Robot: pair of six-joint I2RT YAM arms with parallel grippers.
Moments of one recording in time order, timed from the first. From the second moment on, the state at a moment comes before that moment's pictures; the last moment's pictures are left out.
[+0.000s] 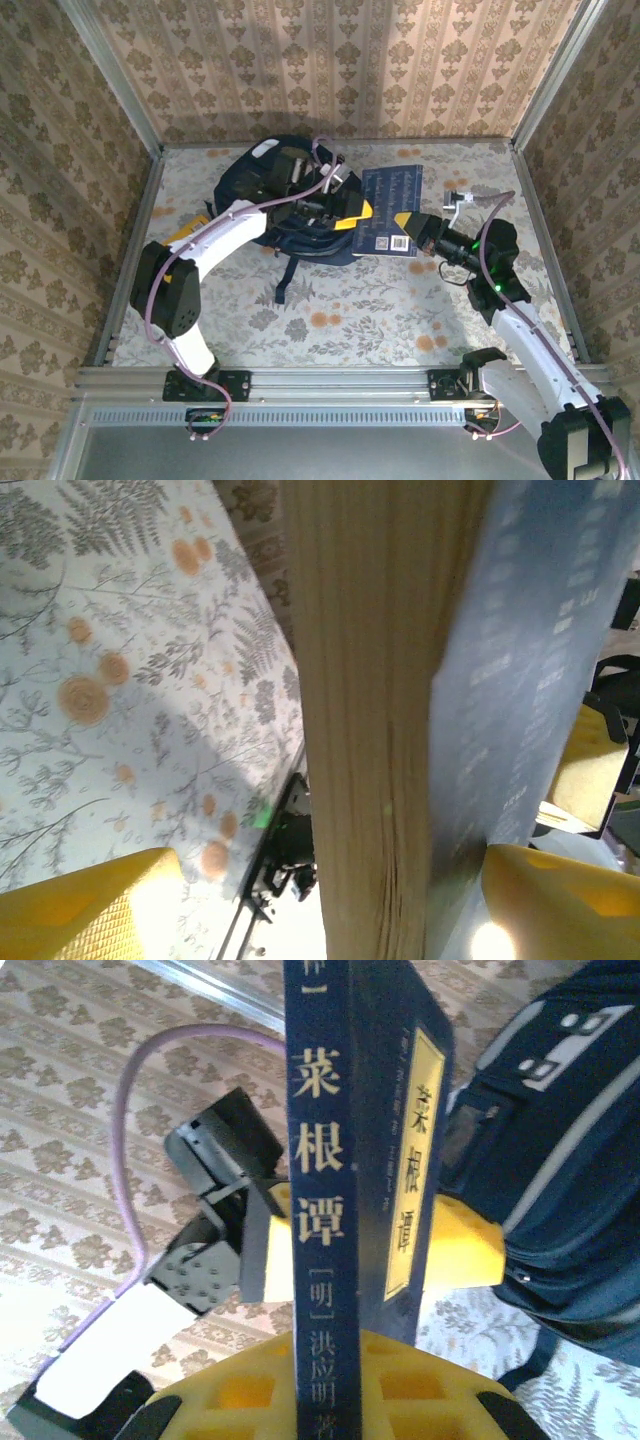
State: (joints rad) left arm -0.62 1.71 1.36 -0.16 1.08 -0.74; right arm 0.18 0.84 0.57 0.32 -0.73 1.12
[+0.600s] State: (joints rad) left arm -0.59 1.62 1.21 0.52 1.16 -1.13; right arm 0.21 0.85 0.63 0.26 -0.75 1.06
